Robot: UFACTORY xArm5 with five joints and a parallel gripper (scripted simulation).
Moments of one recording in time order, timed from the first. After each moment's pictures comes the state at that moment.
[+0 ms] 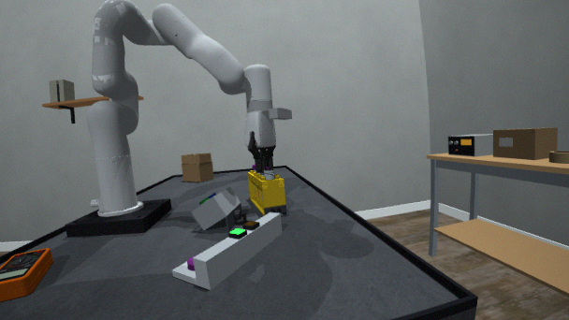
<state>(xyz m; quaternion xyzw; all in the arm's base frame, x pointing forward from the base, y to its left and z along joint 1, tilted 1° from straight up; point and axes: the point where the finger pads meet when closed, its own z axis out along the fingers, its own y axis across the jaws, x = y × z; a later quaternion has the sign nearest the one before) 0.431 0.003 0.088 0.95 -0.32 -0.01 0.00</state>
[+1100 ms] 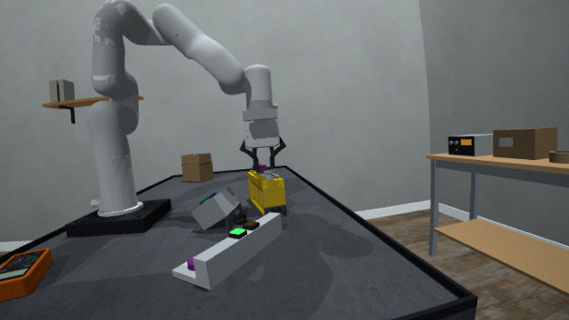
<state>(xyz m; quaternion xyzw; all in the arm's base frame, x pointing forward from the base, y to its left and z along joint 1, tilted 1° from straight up) 0.431 0.003 0.088 0.67 -0.74 -0.01 0.01</state>
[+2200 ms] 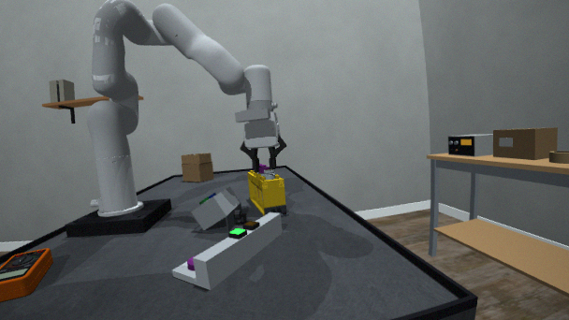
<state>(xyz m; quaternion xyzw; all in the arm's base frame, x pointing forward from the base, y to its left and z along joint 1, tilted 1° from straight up) 0.431 0.003 0.087 0.55 -0.84 0.00 0.01</state>
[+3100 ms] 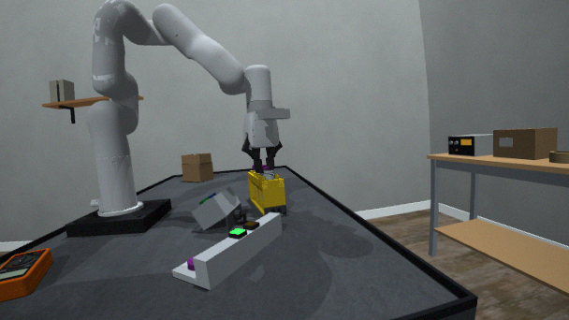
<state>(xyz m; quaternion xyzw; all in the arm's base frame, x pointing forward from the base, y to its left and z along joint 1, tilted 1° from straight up) 0.431 0.003 0.088 0.86 -0.51 -0.01 0.00</state>
